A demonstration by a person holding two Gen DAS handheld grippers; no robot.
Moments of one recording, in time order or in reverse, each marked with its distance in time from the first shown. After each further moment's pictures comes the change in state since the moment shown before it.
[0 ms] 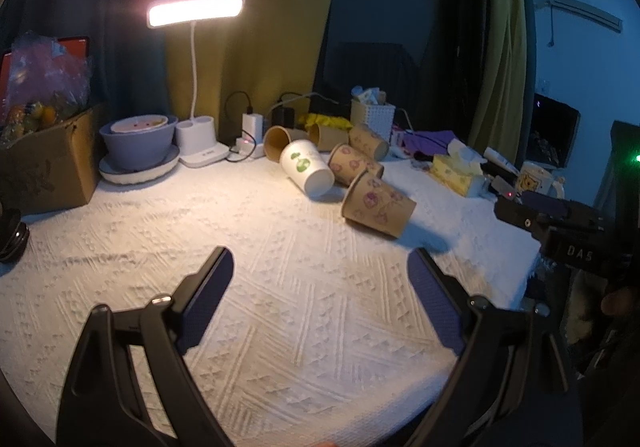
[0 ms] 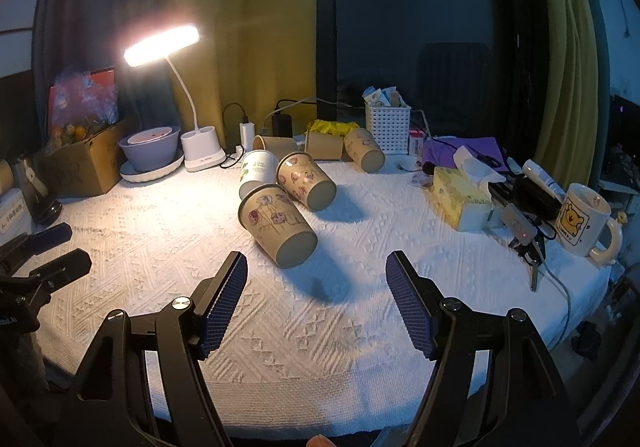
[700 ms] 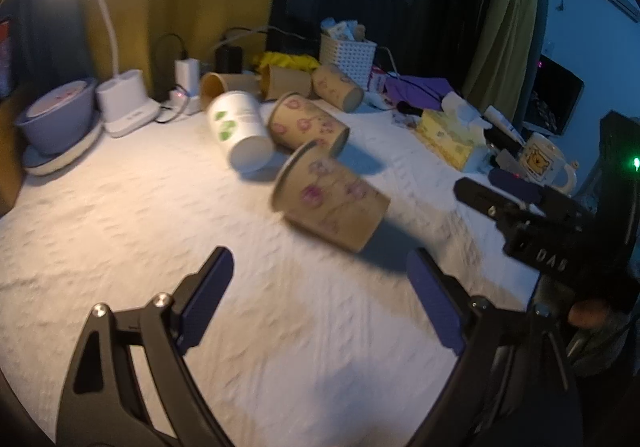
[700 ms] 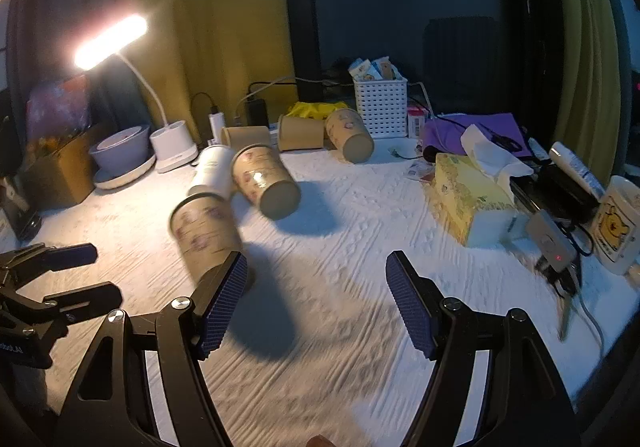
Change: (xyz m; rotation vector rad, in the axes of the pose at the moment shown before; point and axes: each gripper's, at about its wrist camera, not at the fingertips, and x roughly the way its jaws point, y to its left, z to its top) left arm 0.131 -0.059 0.044 -0.022 0.267 -0.068; right arm 0.092 -0.071 0.017 0.055 0.067 0.061
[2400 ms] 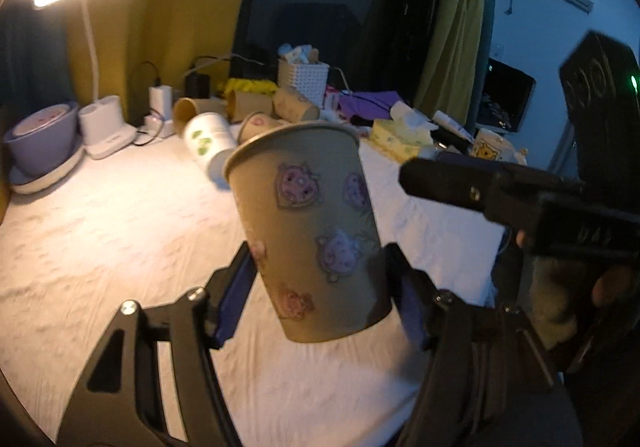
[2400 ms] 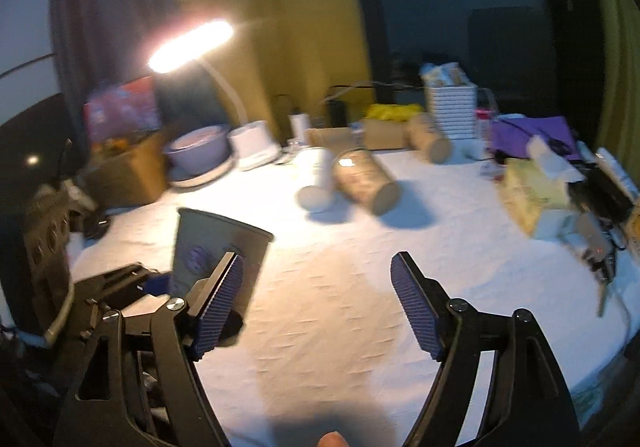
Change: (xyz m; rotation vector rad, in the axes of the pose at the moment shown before) left arm -0.061 0.009 -0.040 0.090 -0.109 -0.139; right arm -0.054 0.081 0.011 -0.008 0.039 0.221
